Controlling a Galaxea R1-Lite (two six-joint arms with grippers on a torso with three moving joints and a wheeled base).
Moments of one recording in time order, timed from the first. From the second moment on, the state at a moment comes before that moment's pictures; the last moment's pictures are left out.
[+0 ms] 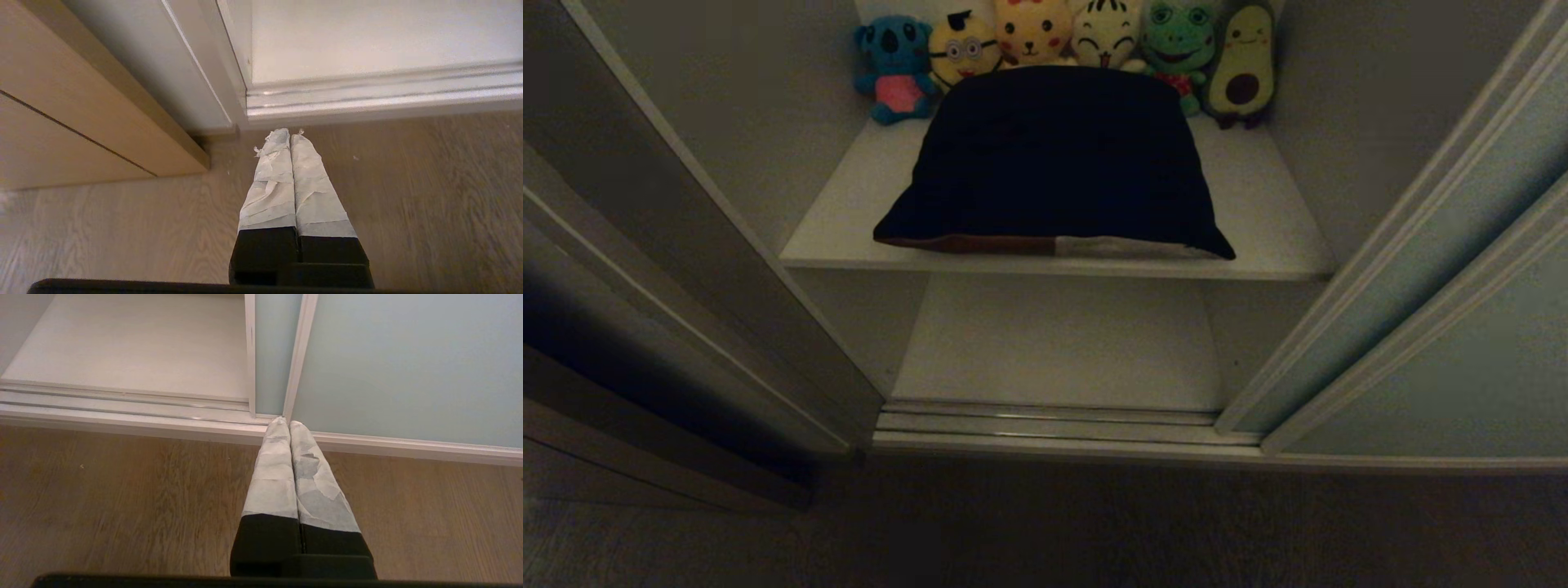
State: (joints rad) left arm 0.01 0.10 0.00 -0.04 -0.06 0.16; right arm -0.01 0.00 0.00 0.00 0.00 0.00
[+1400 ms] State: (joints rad) left arm 0.01 0.00 0.00 0.01 -0.02 0.10; right arm -0.01 0.00 0.00 0.00 0.00 0.00
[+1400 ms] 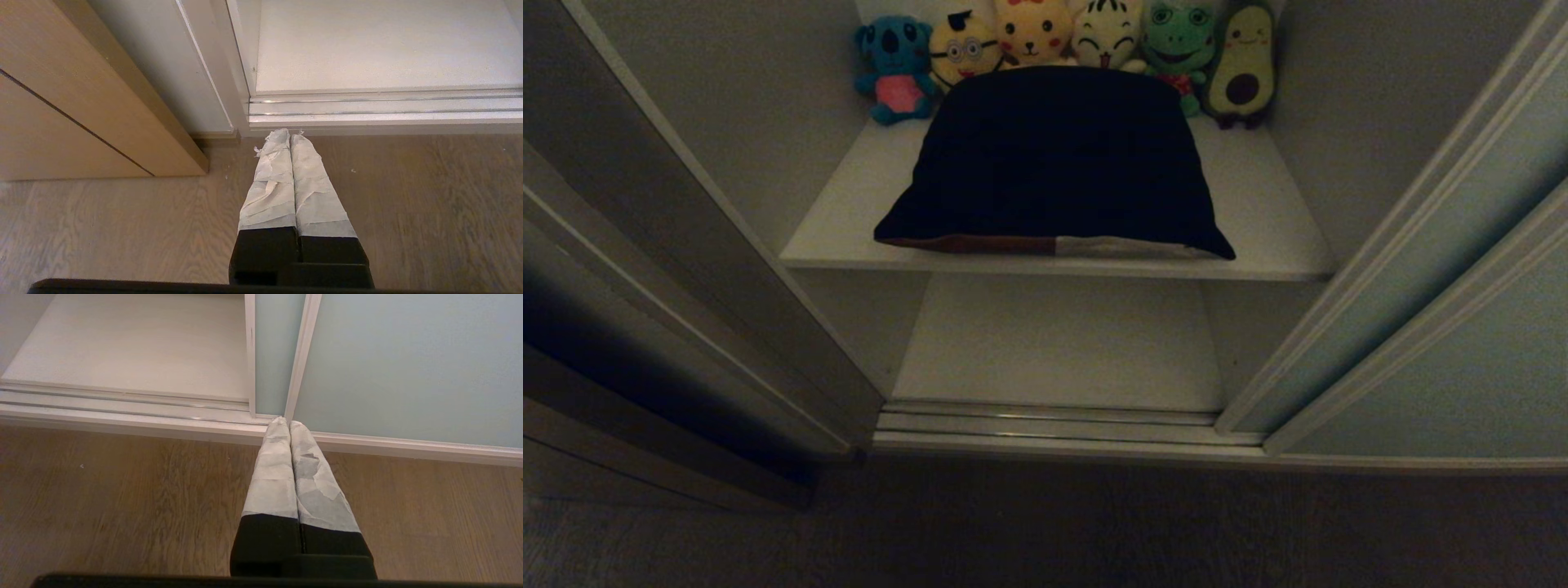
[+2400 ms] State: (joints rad) left arm 0.01 0.00 0.00 0.01 -0.02 0.10; right arm -0.01 0.00 0.00 0.00 0.00 0.00
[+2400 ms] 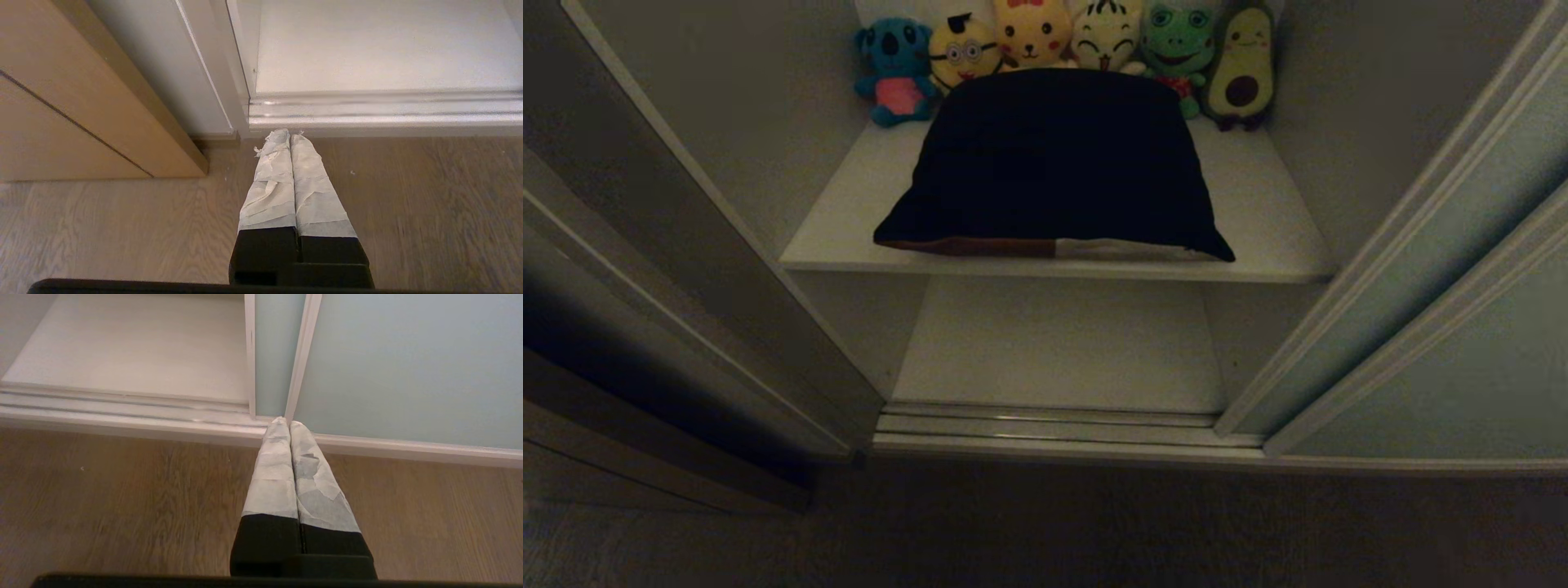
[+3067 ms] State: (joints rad) left arm 0.01 0.00 0.00 0.01 -0.02 0.09; right arm -0.01 0.00 0.00 0.00 0.00 0.00
